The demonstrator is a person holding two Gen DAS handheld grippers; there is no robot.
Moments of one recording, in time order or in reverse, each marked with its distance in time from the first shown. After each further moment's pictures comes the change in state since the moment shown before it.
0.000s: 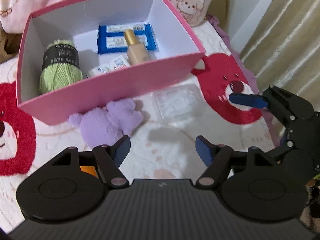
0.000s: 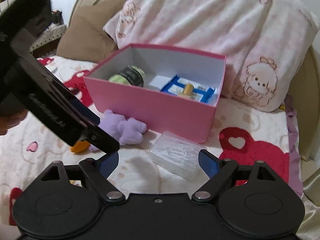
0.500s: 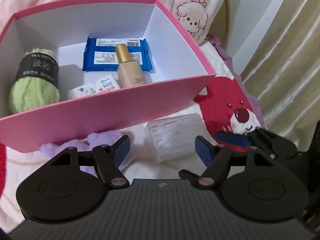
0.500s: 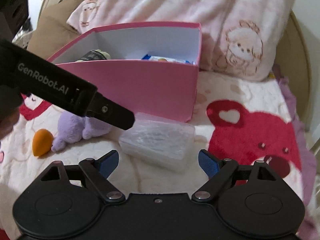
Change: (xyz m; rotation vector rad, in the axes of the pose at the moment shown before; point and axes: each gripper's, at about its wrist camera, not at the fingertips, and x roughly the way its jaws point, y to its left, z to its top) left arm 0.055 0.005 0.016 -0.045 -0.135 -0.071; right arm 0.056 -0.018 -0.030 0.160 0.014 -0.105
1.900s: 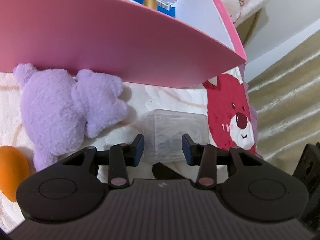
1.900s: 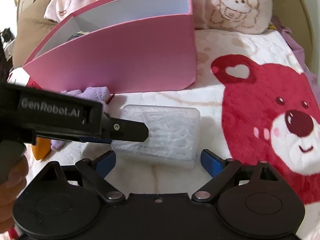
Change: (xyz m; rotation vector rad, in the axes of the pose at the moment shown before) left arm 0.032 0.023 -0.039 -0.346 0.063 -0.100; right arm 0.028 -0.006 -0.009 0.188 0.157 0.024
